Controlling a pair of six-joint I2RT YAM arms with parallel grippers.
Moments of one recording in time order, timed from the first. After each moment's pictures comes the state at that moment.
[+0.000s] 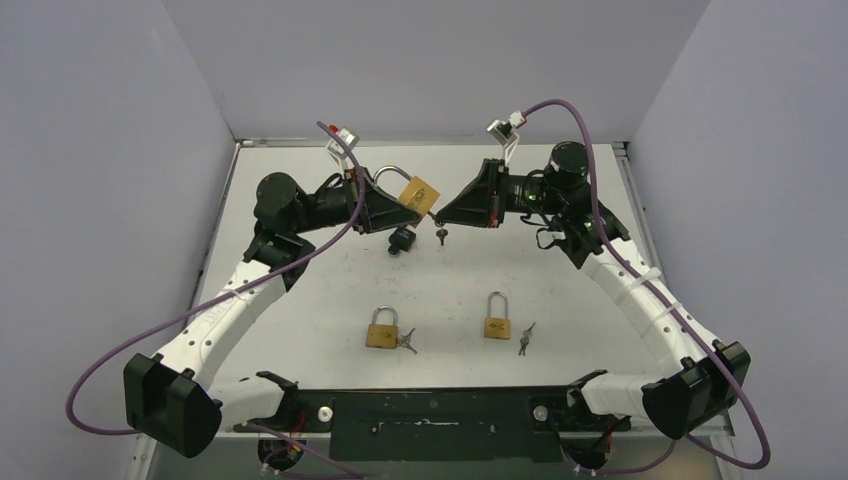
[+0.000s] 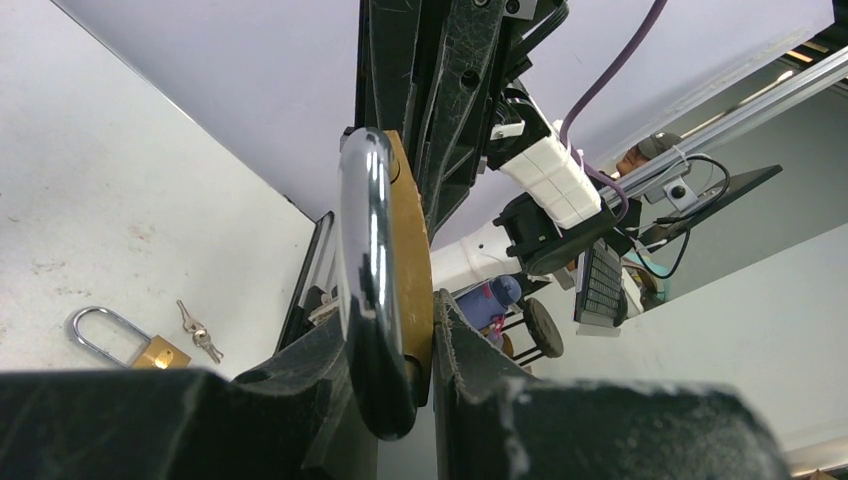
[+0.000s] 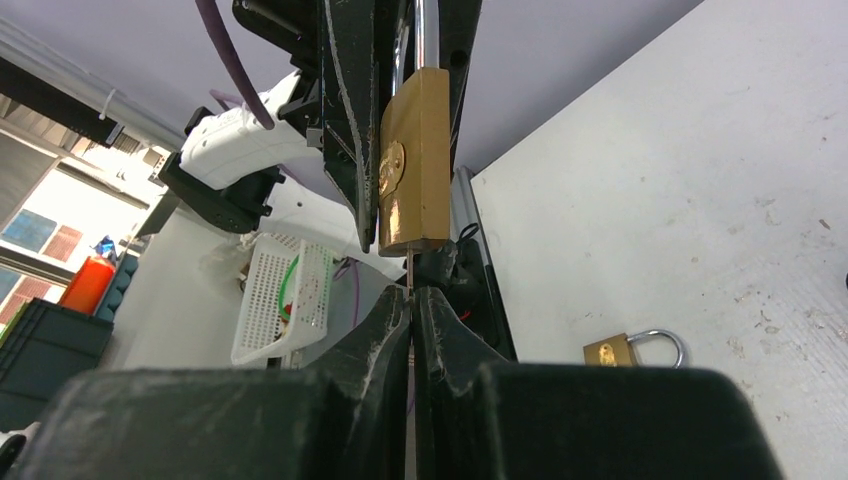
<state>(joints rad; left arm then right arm) -0.45 1.19 1.03 0.46 0.95 -1.17 0.45 1.27 1.26 -0.01 -1.02 0.74</state>
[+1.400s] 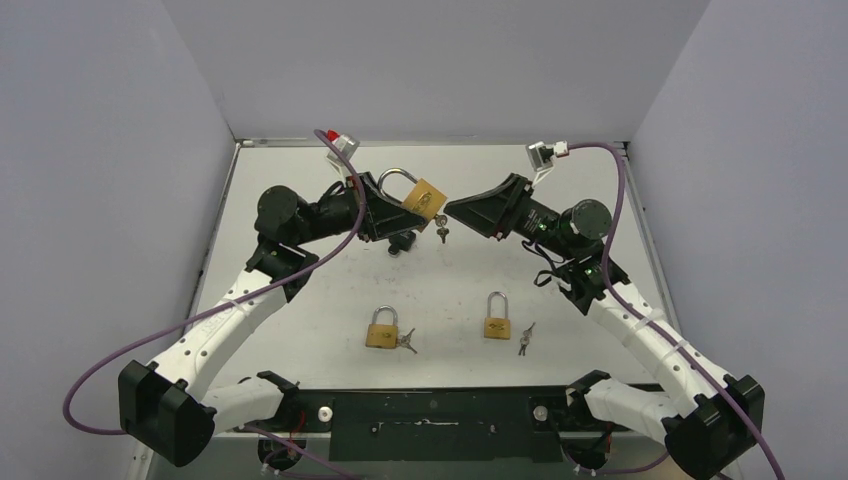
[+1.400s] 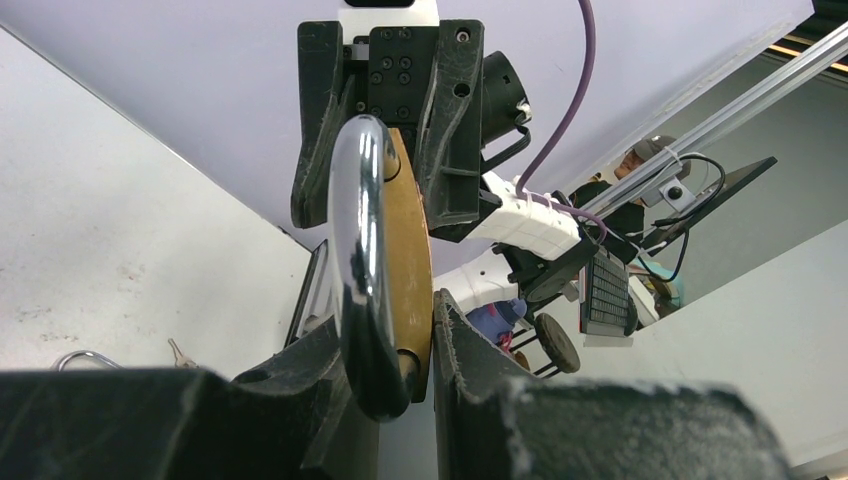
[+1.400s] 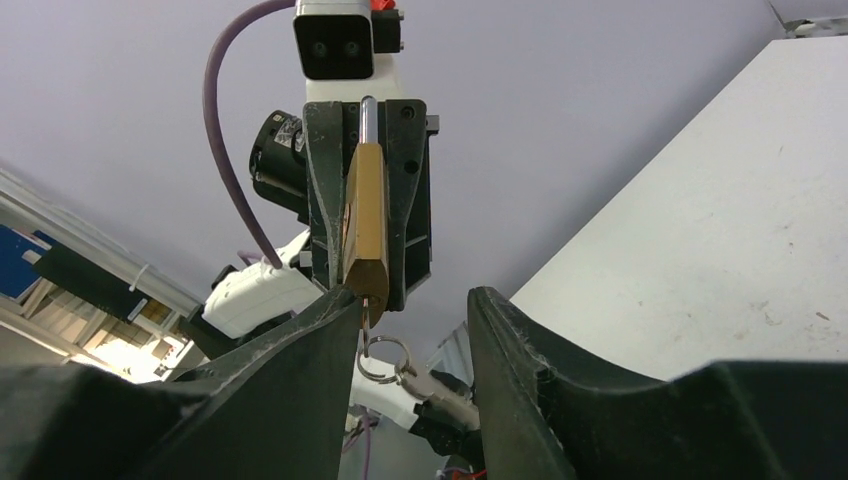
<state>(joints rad) -0.50 1.15 0.99 0.53 0.85 -1.14 0.50 1.06 0.90 0.46 -0.62 1.04</state>
